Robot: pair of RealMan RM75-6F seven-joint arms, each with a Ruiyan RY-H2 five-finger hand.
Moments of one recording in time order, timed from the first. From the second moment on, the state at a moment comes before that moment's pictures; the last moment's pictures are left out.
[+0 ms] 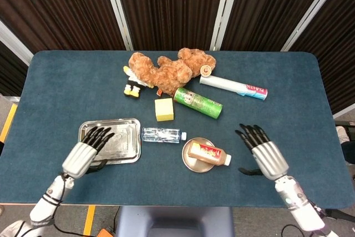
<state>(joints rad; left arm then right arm) -0.44 -1.49 0.00 -1.27 1.73 1.32 -0.07 0.32 -1.29 -0.08 -1.55 -1.62 1.45 -0.04</state>
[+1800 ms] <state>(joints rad) -0.77 -1.88 -0.16 -0.96 1.43 1.01 0.20 0.22 -1.22 -0.08 -1.47 -1.72 1.44 0.17</state>
